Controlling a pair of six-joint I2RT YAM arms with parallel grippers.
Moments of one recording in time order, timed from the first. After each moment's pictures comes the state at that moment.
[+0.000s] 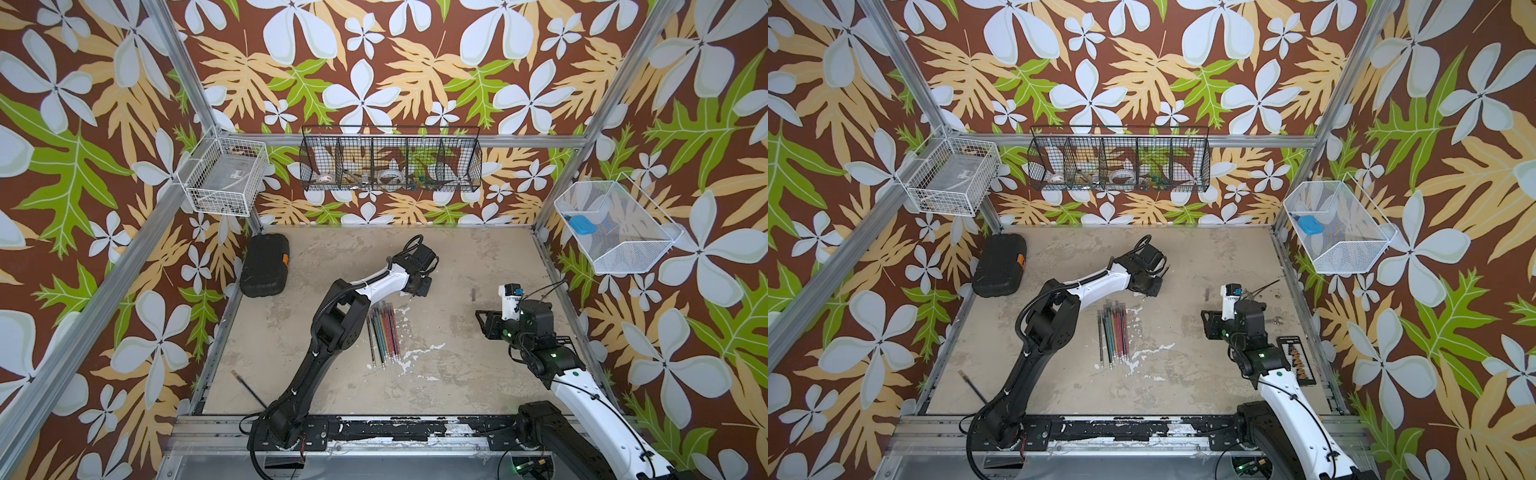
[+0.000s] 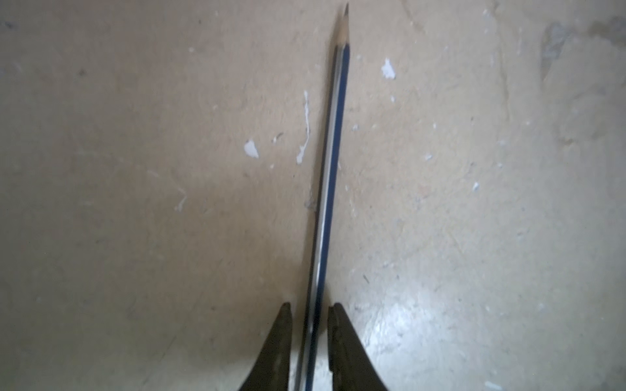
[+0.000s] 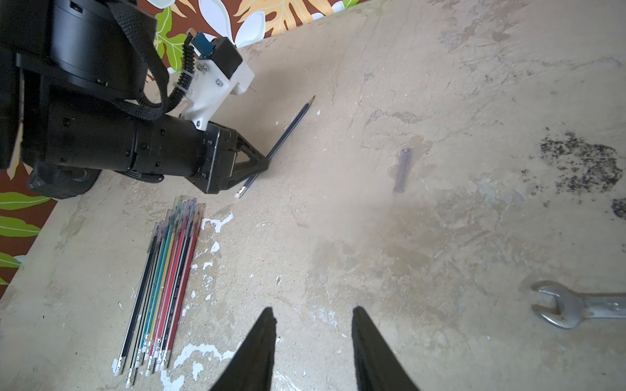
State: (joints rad) left arm -0.70 2.39 1.98 -0.68 -0.05 -0.27; right arm 0.15 0.81 0.47 -0.26 -0.22 0.32
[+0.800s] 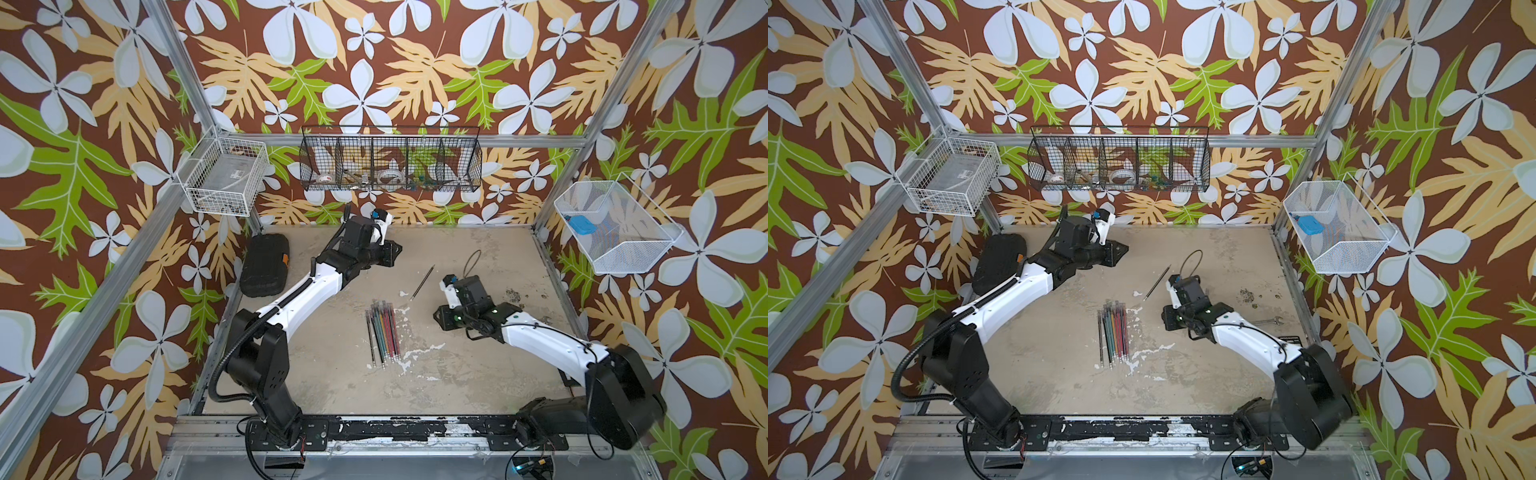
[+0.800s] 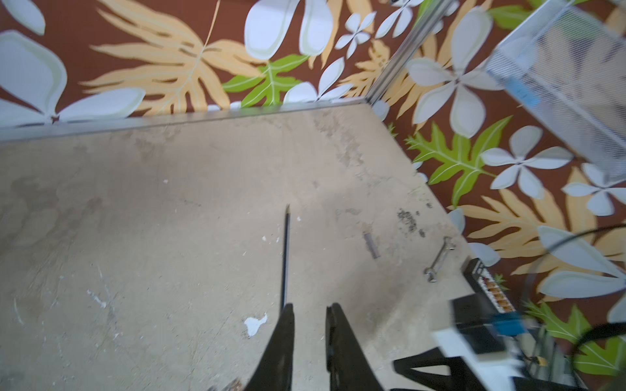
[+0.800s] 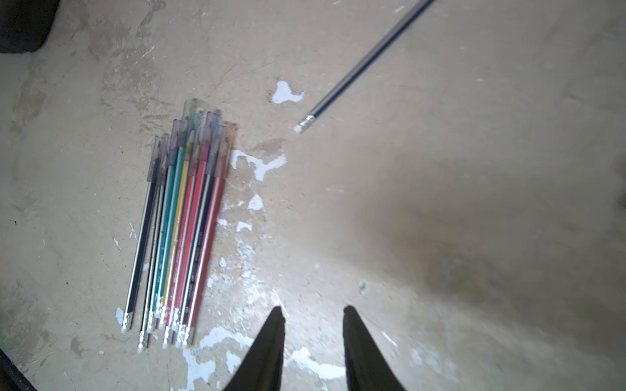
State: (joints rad) left arm -0.48 1.66 1.40 -0.20 0.30 -0.34; right arm 0.55 1.45 0.86 -0.32 -0.12 0.33
